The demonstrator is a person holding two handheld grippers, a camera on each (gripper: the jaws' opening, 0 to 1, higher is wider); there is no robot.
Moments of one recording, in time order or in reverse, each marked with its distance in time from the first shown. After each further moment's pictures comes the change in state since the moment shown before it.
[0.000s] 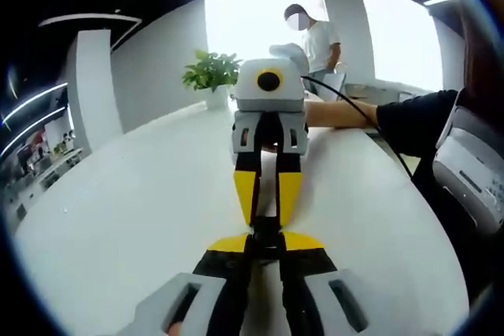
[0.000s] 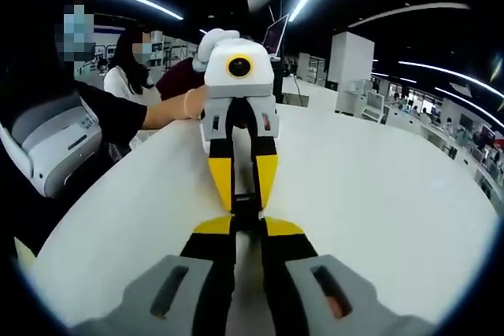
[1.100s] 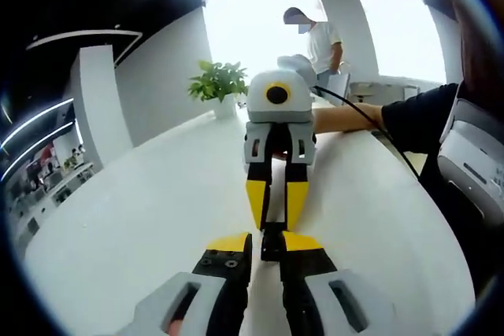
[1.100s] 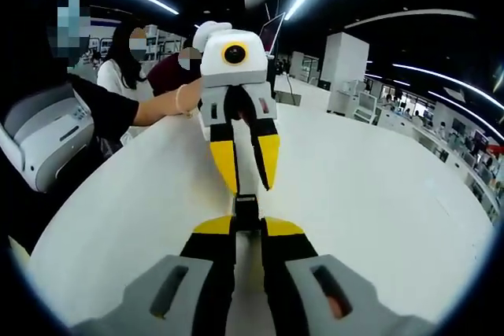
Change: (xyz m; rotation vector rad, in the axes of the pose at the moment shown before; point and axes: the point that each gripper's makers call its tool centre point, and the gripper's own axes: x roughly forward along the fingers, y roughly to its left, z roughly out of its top) left arm -0.014 0.013 0.014 0.054 -0.039 0.075; right arm -0.003 -0.012 0.002 -0.019 0.019 -0.057
